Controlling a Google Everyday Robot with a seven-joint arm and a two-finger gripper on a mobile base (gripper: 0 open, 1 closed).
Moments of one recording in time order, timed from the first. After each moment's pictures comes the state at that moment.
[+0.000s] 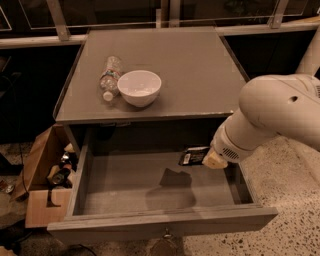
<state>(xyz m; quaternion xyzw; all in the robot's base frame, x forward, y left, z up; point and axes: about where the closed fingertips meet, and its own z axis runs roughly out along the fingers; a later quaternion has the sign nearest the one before) 0.471 -0.149 0.765 -0.50 0.85 0.04 0.17</state>
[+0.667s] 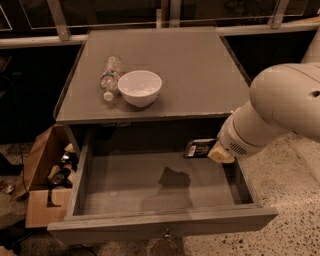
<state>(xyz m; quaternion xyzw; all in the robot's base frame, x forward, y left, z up) 0.465 -0.159 0.802 -0.49 0.85 0.00 0.20</state>
